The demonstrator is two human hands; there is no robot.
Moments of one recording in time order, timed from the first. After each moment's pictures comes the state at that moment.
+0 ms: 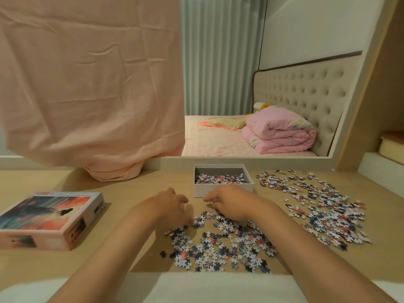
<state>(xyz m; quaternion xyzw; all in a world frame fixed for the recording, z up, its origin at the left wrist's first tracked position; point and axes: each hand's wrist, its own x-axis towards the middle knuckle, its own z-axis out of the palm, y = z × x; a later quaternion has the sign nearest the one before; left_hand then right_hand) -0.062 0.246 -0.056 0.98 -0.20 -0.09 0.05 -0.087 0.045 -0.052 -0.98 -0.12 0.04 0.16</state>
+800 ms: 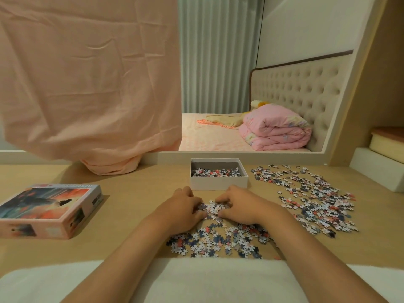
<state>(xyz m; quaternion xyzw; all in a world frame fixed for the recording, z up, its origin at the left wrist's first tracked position) -0.077 0.218 -0.094 0.95 -0.29 0.02 0.10 -0.115 0.020 -0.070 -0.98 -0.07 0.06 0.15</state>
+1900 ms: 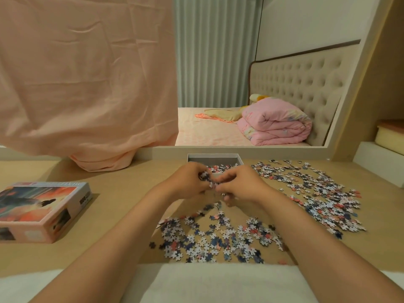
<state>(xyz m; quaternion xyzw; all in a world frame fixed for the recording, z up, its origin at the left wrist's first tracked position) -0.030 0.183 -0.062 0.89 -0.30 -0.01 0.34 -0.091 0.017 -0.063 -0.83 0.07 -0.01 0.55</state>
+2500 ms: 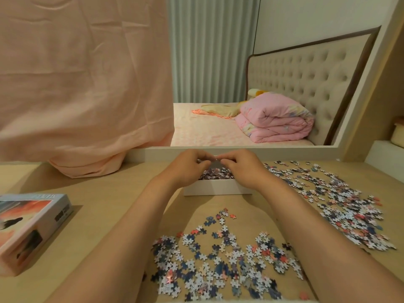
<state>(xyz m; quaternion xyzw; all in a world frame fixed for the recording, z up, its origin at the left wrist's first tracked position) 0.043 0.167 -0.061 0.87 -0.30 0.02 0.38 -0.007 -0.010 -0.058 -0.93 -0.02 -0.13 0.34</state>
